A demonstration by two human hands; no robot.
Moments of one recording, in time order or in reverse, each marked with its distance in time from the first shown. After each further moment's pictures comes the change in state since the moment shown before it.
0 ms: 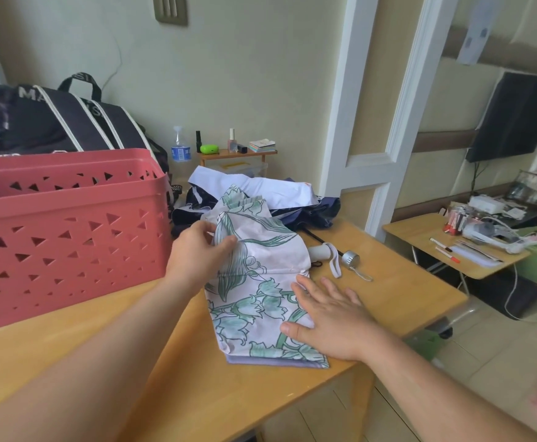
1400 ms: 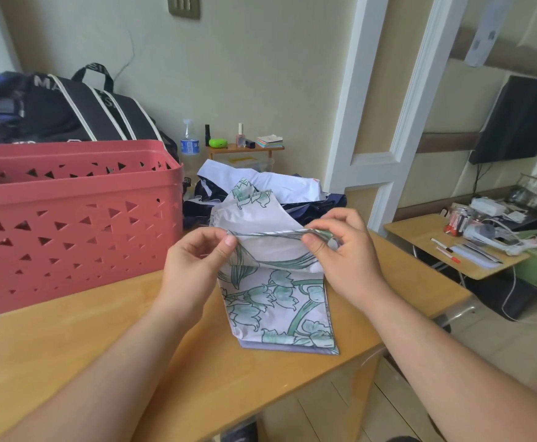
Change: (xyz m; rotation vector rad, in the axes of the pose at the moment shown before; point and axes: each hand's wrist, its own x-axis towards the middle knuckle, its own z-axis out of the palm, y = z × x) left_hand -0.071 -0.002 -0.028 -0.851 -0.035 0.061; right_hand 0.011 -0.026 -0.052 0.766 1.008 -0.288
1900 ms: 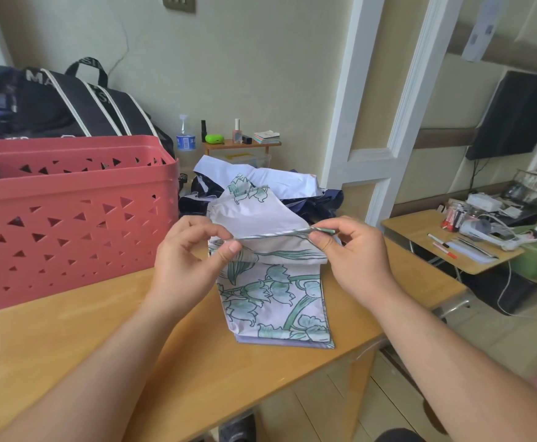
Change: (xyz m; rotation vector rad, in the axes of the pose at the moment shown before) left_hand 0.002 0.003 -0.013 0.523 -0.047 0.413; right_hand -0.006 -0.010 -0.018 0.120 0.002 0.084
